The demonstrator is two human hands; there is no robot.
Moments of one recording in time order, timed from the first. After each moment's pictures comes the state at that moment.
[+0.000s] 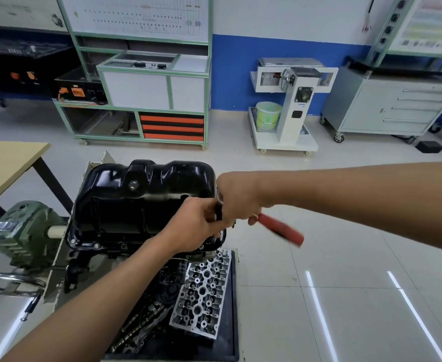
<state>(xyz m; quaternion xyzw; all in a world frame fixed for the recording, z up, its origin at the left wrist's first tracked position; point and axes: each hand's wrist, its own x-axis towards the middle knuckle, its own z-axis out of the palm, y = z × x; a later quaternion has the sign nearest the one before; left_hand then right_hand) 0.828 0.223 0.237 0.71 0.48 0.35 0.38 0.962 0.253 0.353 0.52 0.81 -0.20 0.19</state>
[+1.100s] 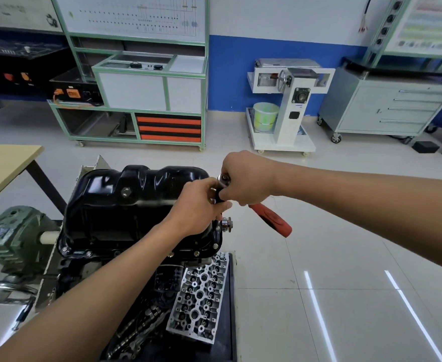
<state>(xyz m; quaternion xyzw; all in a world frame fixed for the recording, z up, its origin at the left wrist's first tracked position) 0.843 0.259 0.257 0.69 0.54 0.37 0.32 0.982 0.272 0.371 0.49 0.86 -0.11 0.06</state>
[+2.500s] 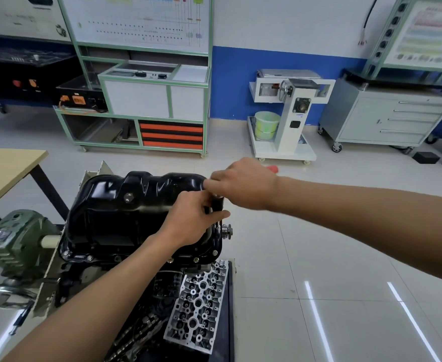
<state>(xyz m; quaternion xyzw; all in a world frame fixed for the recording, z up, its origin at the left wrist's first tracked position) 0.835 0.257 0.250 0.69 0.55 0.37 0.28 0.990 0.288 0.352 0.23 0.94 0.24 0.09</state>
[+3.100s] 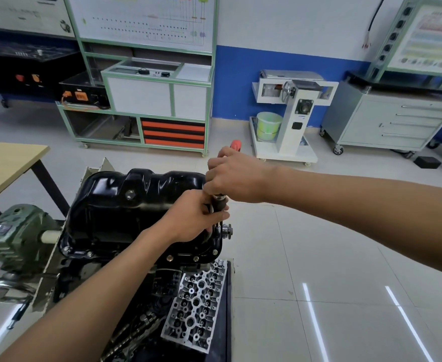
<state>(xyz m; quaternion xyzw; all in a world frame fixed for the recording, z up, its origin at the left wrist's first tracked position) 0.830 0.259 0.250 0.70 0.51 0.35 0.36 0.976 0.296 0.363 0.17 0.94 0.26 0.13</state>
